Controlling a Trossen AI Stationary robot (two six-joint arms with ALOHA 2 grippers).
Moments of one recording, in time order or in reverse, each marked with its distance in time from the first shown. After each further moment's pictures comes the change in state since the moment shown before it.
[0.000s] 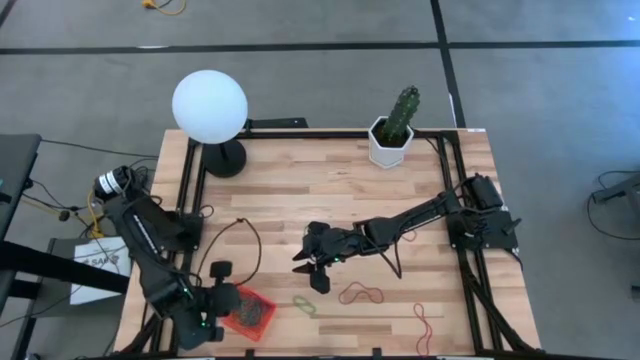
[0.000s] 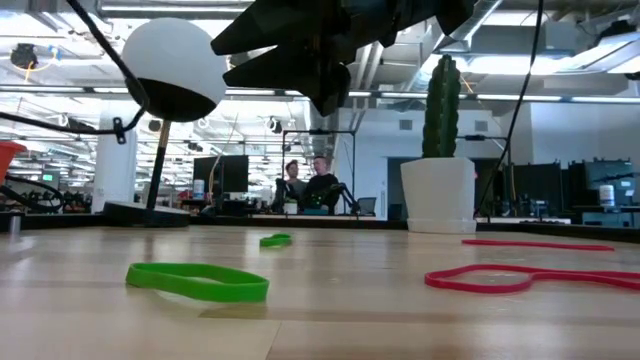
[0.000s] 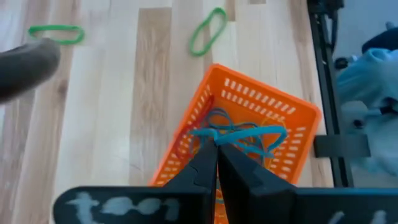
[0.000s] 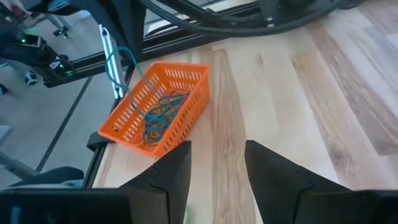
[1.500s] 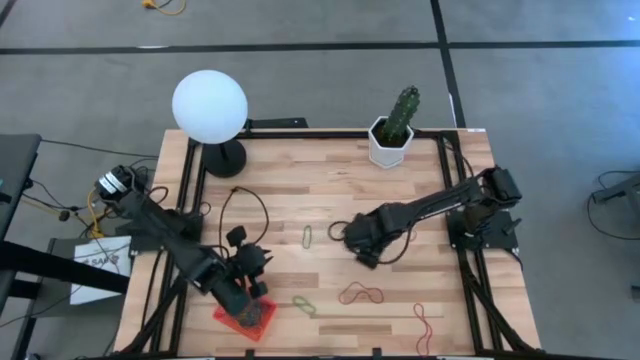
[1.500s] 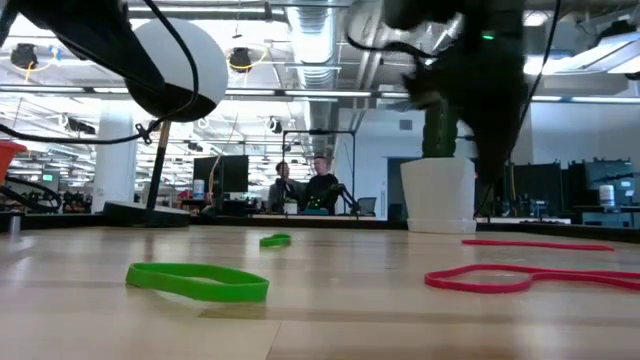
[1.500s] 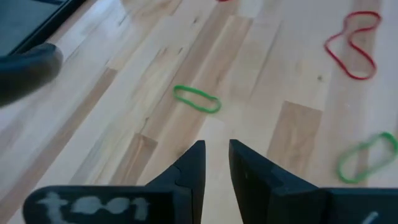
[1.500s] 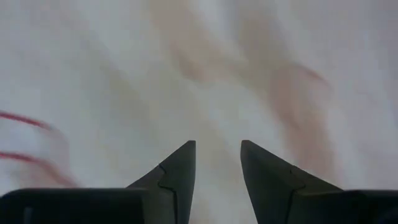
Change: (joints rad) left arm 0.294 0.005 -0.103 0.089 -0.330 -0.050; right arm -0.038 -0.157 0.000 -1.247 0.086 0.378
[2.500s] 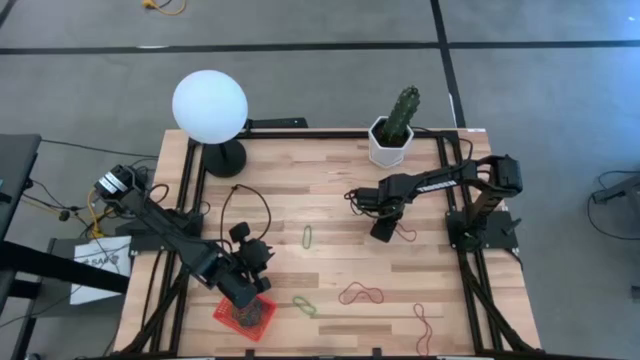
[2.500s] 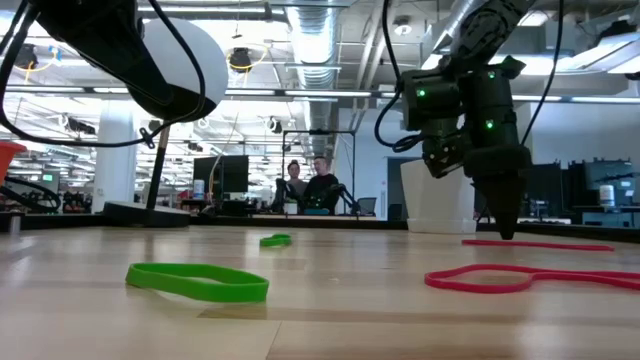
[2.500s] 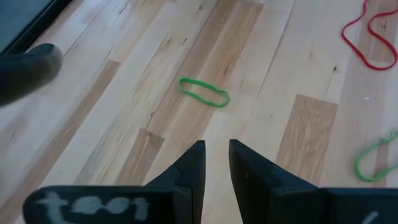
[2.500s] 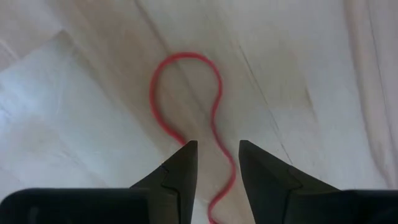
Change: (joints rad) left arm 0.057 0.000 0.000 -0.001 0.059 0.056; right arm -0.357 -0.056 -0.314 0.175 -0.106 -0.386
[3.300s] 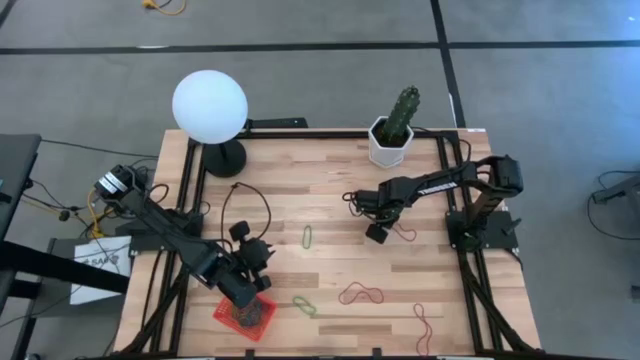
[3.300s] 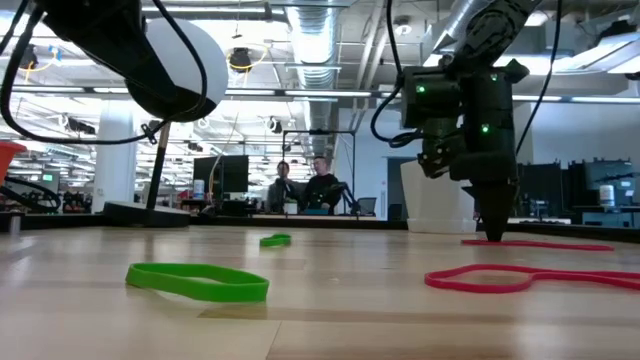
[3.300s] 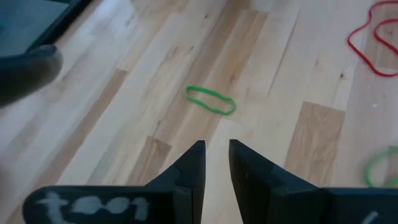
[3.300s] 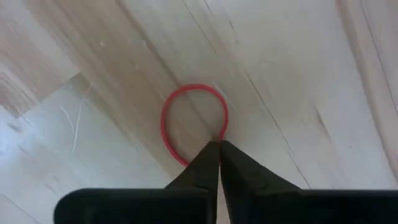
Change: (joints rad) left arm 0.000 0.000 0.000 0.000 -0.037 0.015; right arm 0.012 0.013 -0.032 0.118 0.050 0.081
